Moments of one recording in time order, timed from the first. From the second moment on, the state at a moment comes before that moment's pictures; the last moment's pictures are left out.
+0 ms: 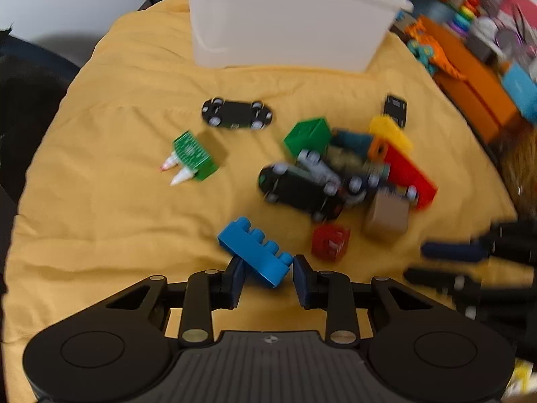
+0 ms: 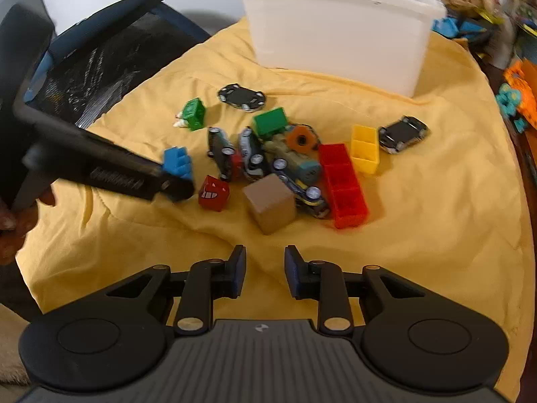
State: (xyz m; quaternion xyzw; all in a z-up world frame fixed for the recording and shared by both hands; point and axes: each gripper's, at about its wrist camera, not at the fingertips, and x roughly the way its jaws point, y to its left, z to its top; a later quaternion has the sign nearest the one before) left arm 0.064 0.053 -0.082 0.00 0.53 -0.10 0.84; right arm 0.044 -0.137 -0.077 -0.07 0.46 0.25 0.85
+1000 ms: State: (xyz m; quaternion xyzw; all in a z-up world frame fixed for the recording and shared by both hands) left arm 0.062 0.055 -0.085 0.01 0.52 -0.13 0.84; right arm 0.064 -0.118 -0.080 -0.13 0.41 0.24 0.87
